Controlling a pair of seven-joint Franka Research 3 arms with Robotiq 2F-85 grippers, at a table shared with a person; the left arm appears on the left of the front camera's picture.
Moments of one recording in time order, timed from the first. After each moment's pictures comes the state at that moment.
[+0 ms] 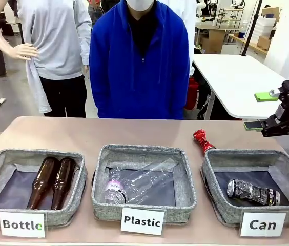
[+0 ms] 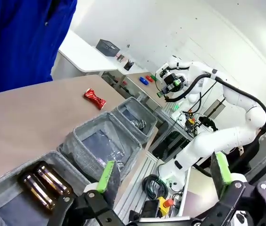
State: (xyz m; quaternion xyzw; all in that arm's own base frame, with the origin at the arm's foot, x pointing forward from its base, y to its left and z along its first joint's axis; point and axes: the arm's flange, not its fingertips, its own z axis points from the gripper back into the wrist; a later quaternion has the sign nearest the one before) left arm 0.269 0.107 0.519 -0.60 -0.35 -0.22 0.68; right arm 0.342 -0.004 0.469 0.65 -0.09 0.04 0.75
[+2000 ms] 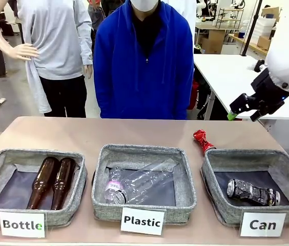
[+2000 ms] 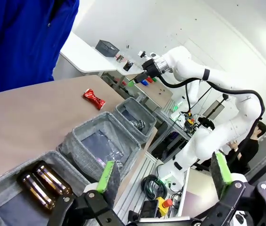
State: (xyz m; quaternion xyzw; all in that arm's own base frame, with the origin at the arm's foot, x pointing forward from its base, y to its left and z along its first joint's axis) left arm 0.268 0.109 0.519 -0.60 -0.35 -0.22 0.68; right arm 0.473 0.037 0.471 0.08 -0.17 0.08 0.98
